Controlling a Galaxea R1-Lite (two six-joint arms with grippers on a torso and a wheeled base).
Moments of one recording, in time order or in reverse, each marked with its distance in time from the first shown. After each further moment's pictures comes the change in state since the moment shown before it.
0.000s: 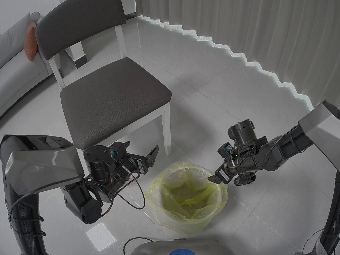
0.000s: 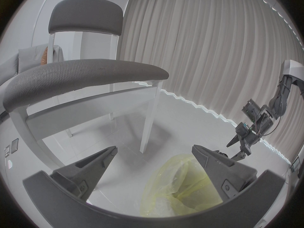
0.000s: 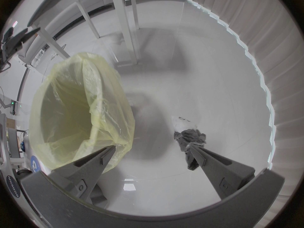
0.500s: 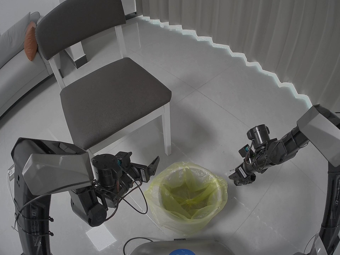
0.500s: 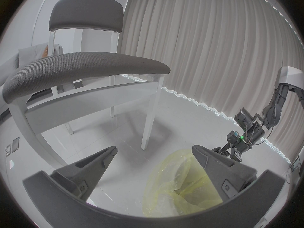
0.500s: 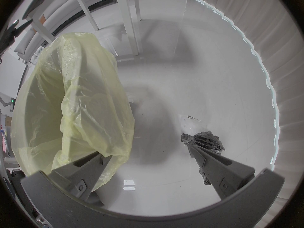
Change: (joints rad) left arm -0.002 0.096 -0.008 0.000 0.020 -0.008; right arm -0.220 0.130 -0.036 0.012 0.043 -0.006
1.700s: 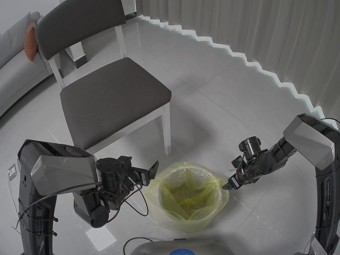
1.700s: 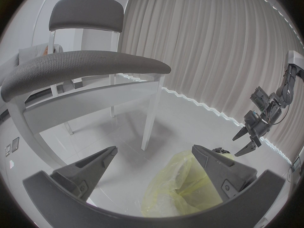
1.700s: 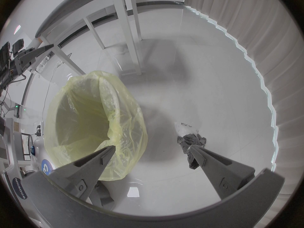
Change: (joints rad) left arm 0.002 0.049 -0.009 0.000 0.019 0.000; right arm 0.022 0.124 -0.016 -0.044 0.043 0.029
